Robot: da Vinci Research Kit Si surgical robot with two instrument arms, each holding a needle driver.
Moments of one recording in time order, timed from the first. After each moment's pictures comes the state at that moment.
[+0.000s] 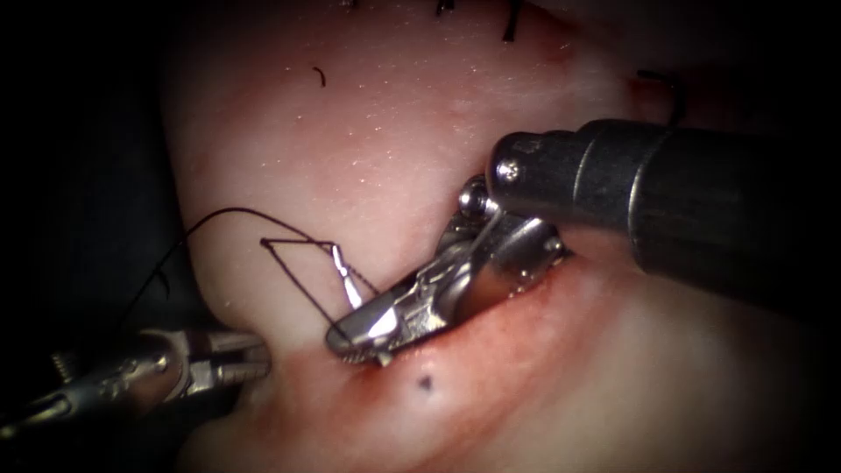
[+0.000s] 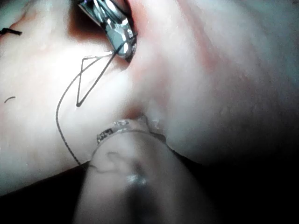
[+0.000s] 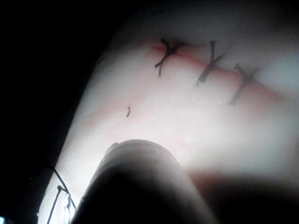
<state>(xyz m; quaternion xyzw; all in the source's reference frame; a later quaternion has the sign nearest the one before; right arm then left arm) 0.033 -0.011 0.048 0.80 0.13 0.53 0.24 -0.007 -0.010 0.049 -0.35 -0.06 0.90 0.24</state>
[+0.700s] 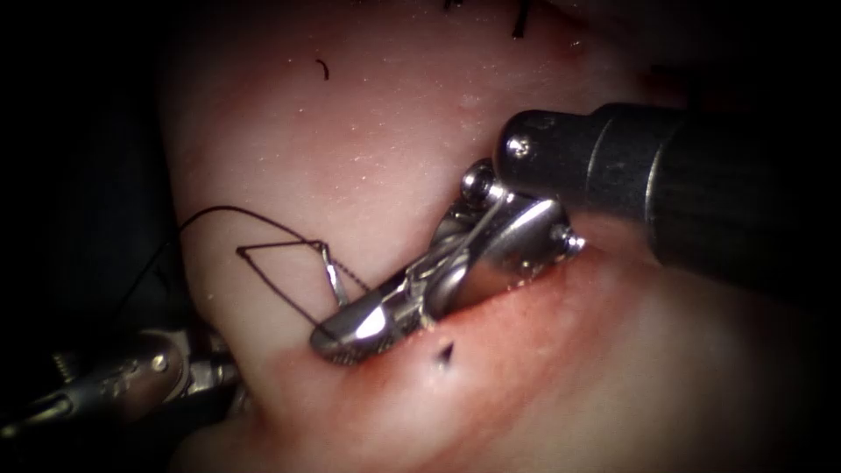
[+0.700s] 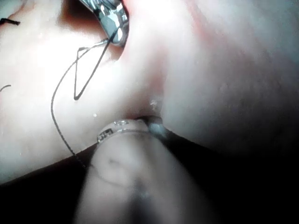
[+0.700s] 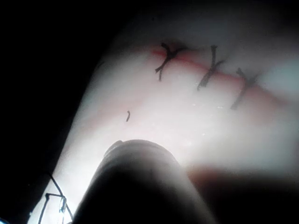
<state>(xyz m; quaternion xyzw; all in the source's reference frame) 0.033 -0.010 0.046 0.79 0.11 0.55 0.25 -0.007 -0.010 0.049 -0.35 -0.06 0.90 0.24</state>
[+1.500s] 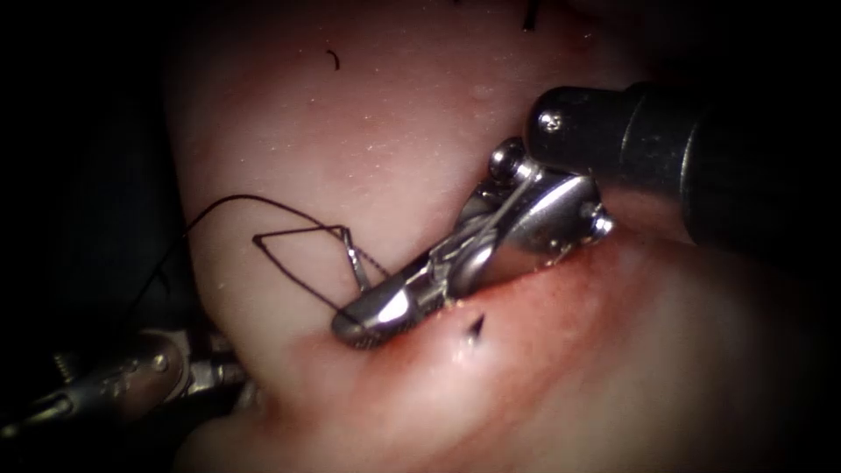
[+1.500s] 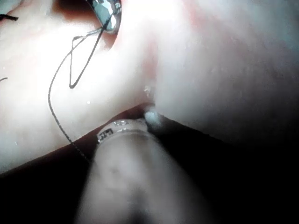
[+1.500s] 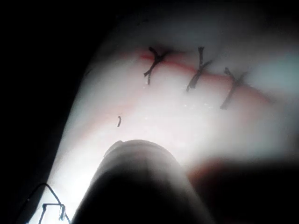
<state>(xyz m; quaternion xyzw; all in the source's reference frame) 0.032 -0.007 0.045 0.79 0.09 0.56 0.24 -0.007 -0.010 0.049 -0.35 -0.06 0.90 0.24</state>
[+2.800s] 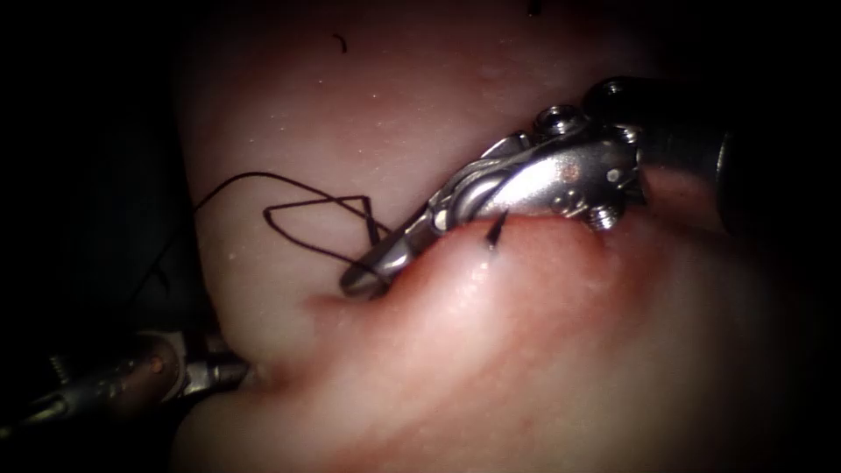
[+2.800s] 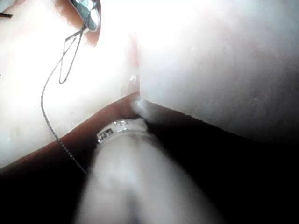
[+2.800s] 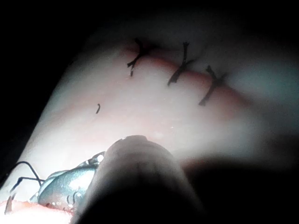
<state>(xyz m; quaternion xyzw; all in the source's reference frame) 0.029 -0.003 0.047 0.73 -0.01 0.62 0.29 -0.007 -0.010 0.049 -0.35 -0.06 0.90 0.24</state>
